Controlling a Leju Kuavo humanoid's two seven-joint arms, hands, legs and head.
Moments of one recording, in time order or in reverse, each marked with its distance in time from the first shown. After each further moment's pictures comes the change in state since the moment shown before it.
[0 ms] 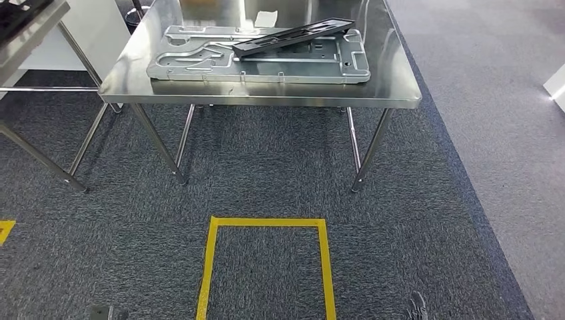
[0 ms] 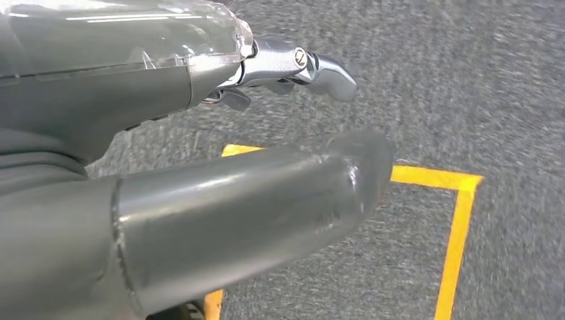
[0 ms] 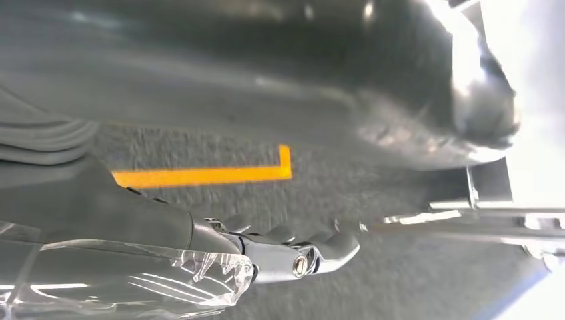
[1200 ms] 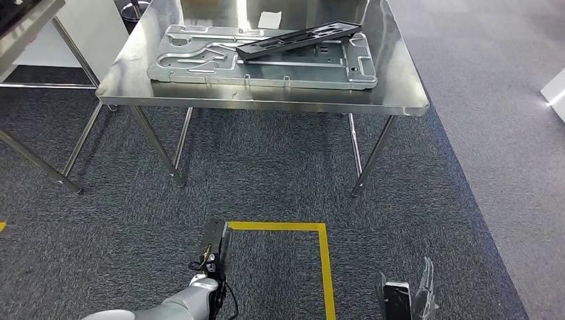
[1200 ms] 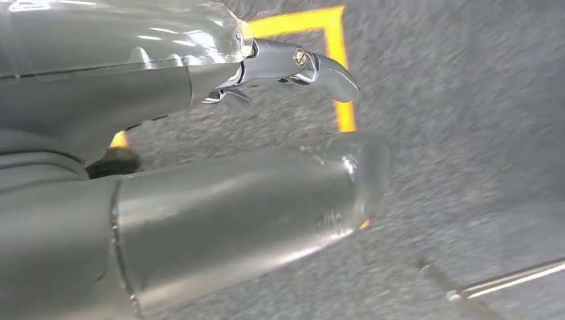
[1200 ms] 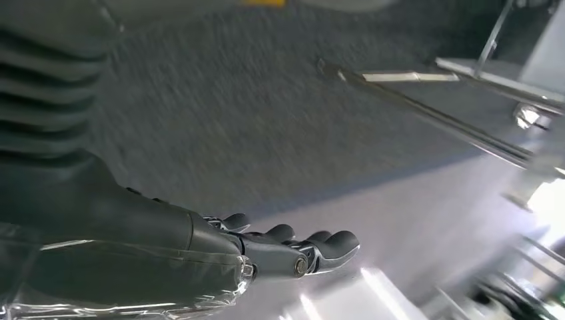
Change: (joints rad) left arm -0.409 -0.340 0.045 0.186 -0.375 0.401 0.142; right arm -0.019 0.070 0.281 -0.262 0.349 -0.734 0.301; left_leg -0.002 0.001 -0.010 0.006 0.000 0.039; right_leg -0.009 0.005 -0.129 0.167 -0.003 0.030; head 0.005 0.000
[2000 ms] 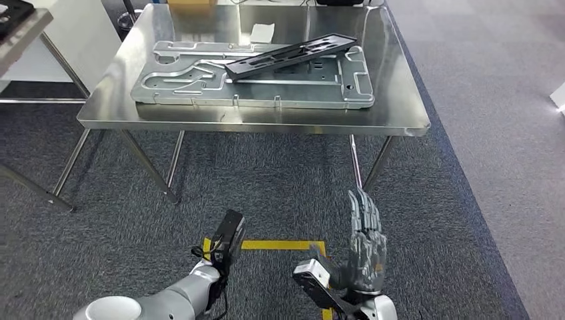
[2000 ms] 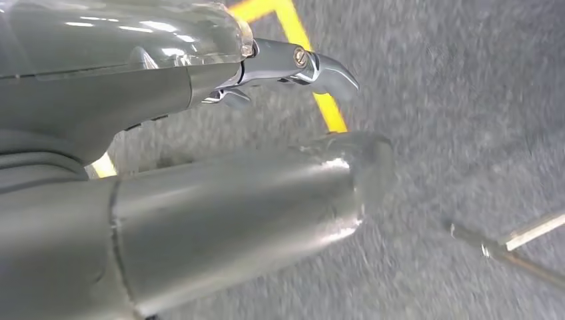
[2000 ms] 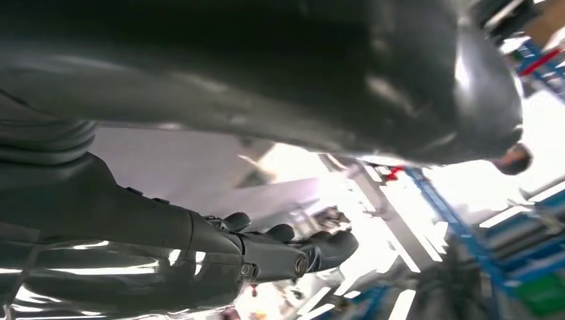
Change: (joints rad) left arm -0.046 0.010 -0.199 -0.022 -0.059 -0.184 0.211; right arm -0.088 -0.071 0.470 -0.263 0.590 -0.060 0.262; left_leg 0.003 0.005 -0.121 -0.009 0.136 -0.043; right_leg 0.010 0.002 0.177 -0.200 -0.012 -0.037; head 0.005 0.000
